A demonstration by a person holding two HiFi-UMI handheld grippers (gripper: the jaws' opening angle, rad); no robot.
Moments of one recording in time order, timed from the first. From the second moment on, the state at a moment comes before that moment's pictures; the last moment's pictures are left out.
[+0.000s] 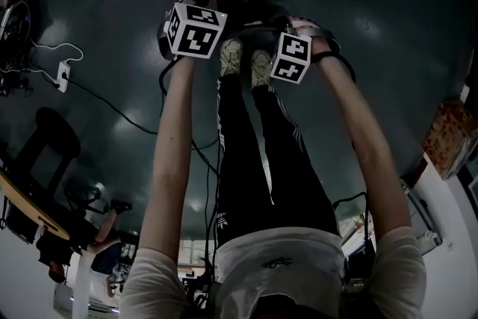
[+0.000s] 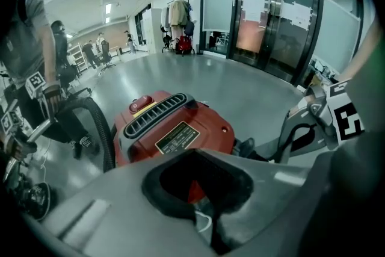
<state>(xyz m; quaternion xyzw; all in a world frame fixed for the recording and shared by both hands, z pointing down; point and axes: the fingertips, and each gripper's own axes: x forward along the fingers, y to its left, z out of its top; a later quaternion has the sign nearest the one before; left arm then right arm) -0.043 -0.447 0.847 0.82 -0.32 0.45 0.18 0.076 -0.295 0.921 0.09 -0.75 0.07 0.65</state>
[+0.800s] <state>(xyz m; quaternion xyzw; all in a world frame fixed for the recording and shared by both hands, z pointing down) -0.044 -0.444 0.844 0.81 -0.34 0.44 0.18 0.074 -0.272 0.905 0.16 -0.78 0.11 0.60</state>
